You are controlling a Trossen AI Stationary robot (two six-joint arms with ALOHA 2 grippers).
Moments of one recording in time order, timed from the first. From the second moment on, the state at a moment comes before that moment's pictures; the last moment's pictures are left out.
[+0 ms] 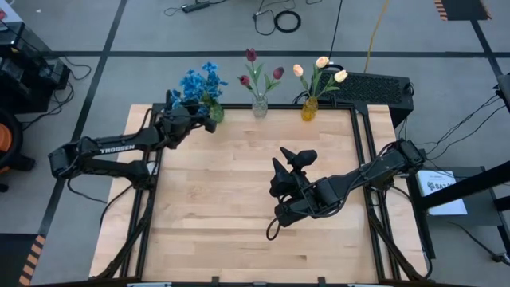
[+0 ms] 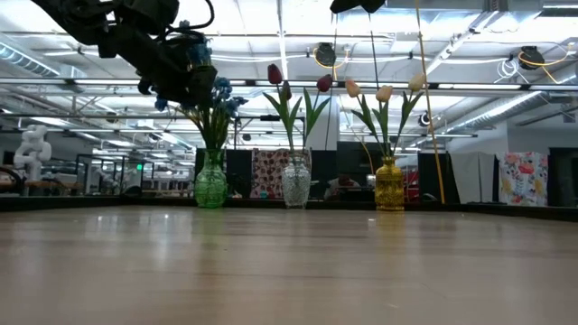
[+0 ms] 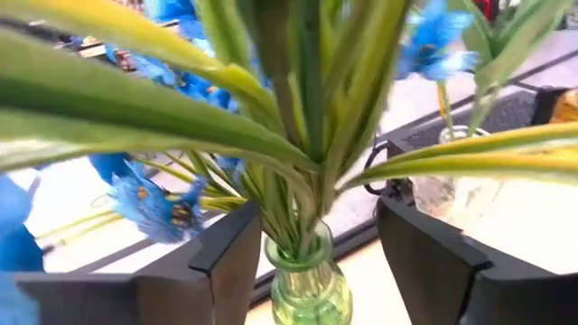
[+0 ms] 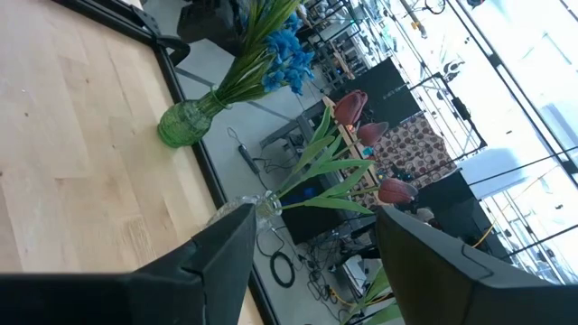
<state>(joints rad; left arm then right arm) 0.46 1.06 0.60 0.16 -0.64 -0.05 0.42 1.72 1.52 -0.85 1.39 0.15</state>
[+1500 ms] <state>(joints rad) 0.32 0.90 0.60 0.06 -0.79 0.04 0.26 1.83 1.52 -0.43 0.91 -0.04</state>
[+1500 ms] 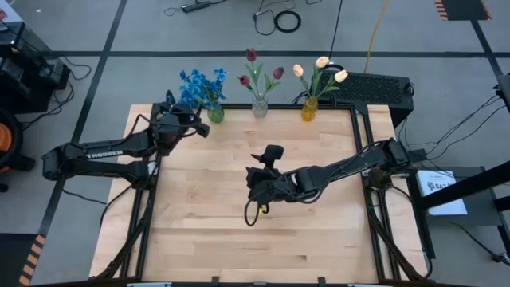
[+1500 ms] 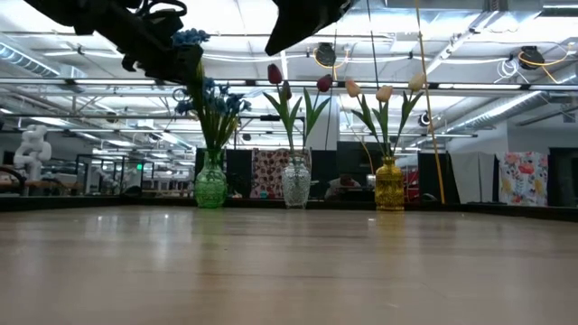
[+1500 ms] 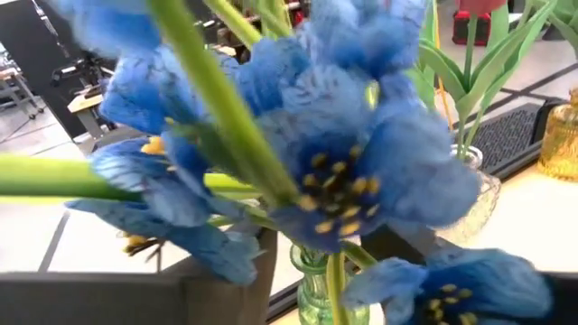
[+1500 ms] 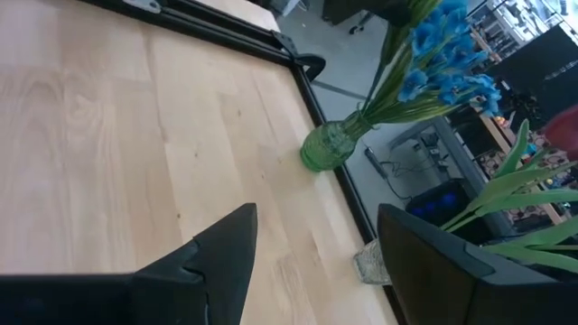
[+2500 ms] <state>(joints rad) 0.47 1.00 0.60 0.12 -0.61 -0.02 0.26 1.83 1.52 -0.41 0.91 -0.07</state>
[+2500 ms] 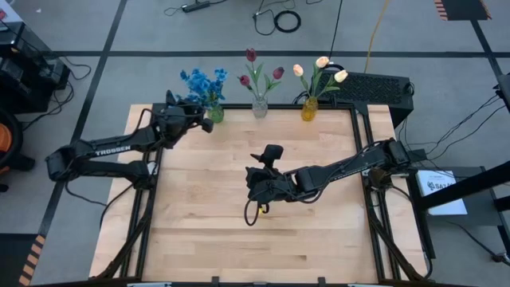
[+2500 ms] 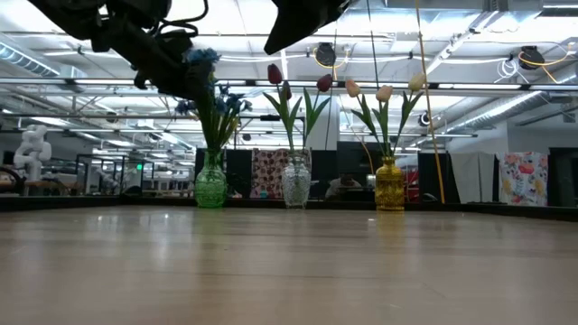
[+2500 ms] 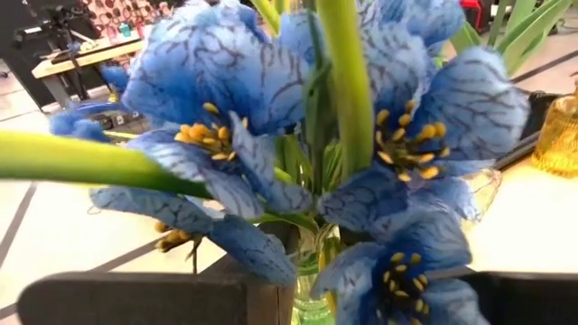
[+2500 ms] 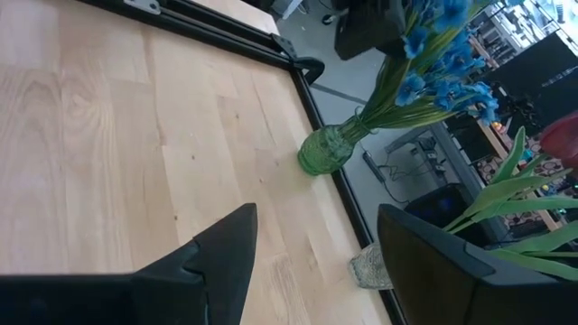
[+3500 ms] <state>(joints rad) 0.47 1.08 0.60 -0.01 -0.57 -0.14 0.26 1.83 1.52 -0.42 0.91 -0.07</state>
